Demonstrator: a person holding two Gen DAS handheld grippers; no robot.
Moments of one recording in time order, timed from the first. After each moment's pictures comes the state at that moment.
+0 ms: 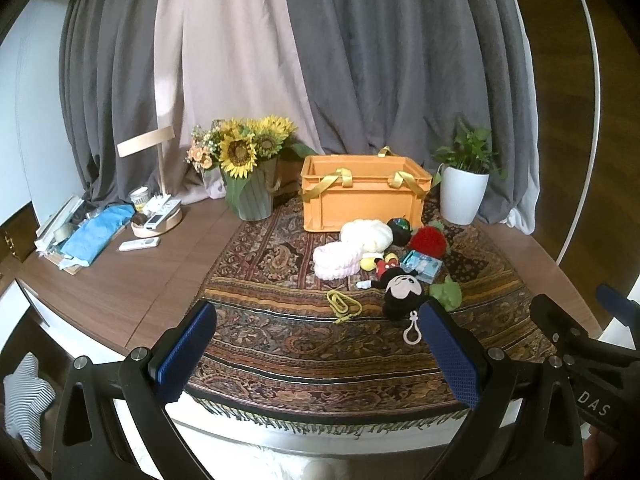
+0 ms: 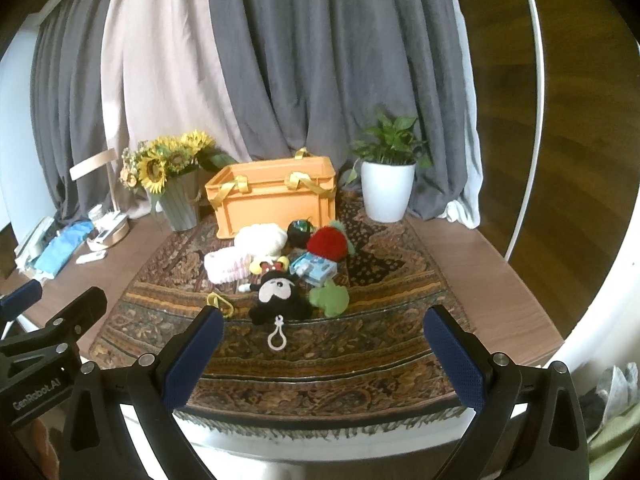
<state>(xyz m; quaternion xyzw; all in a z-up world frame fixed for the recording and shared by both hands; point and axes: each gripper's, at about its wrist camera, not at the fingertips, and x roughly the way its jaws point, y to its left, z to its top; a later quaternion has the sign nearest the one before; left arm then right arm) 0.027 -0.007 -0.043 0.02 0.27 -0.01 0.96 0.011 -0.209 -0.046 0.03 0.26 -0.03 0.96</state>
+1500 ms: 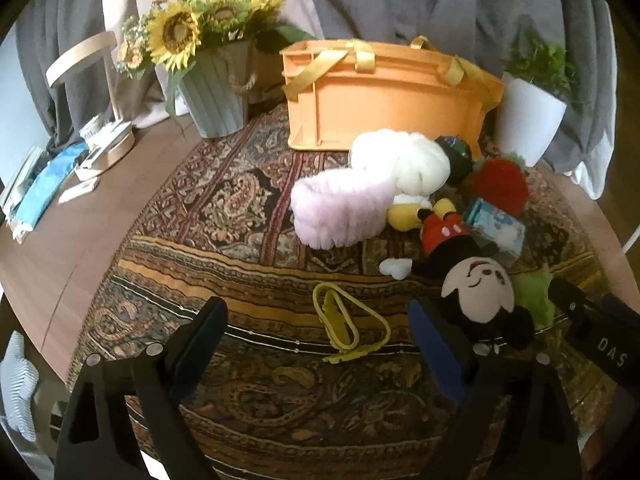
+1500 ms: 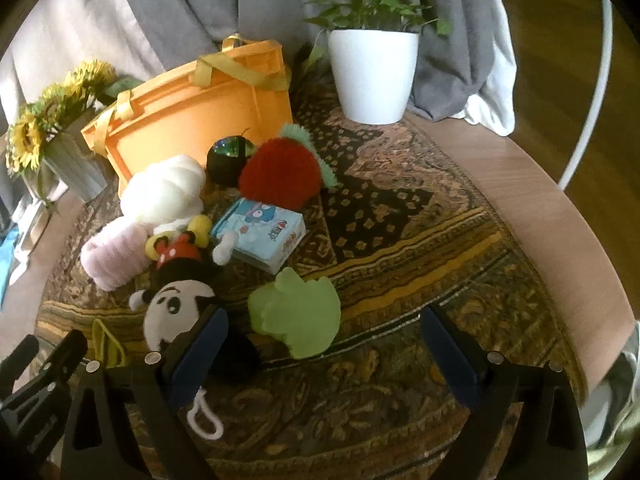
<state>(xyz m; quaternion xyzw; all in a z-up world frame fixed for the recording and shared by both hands) 0.229 -0.032 -0.168 0.01 0.42 0.01 0.91 0.223 -0.249 -0.162 0.09 0.42 -0.09 0.90</state>
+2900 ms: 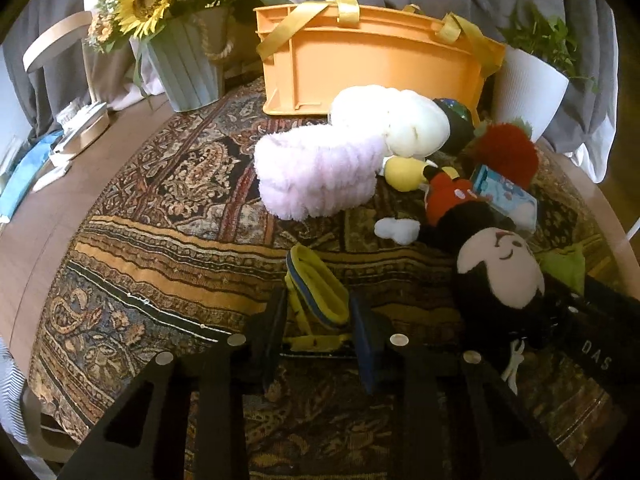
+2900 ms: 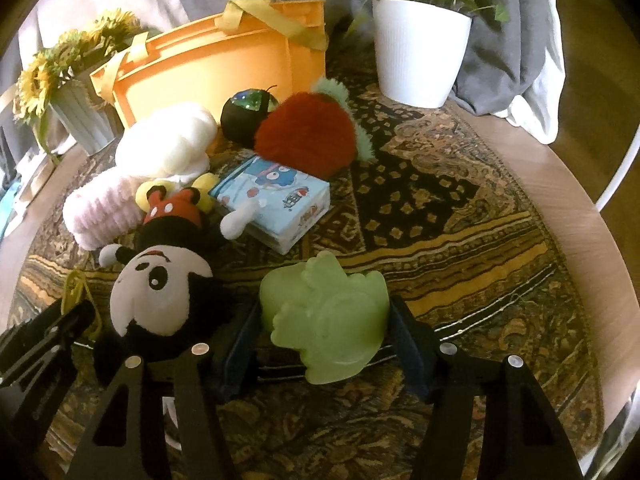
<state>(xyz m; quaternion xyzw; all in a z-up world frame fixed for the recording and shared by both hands) 0.248 -0.038 -0.208 0.01 0.44 -0.01 0.90 0.243 -0.239 -0.197 0.04 0.44 -0.04 0.90</state>
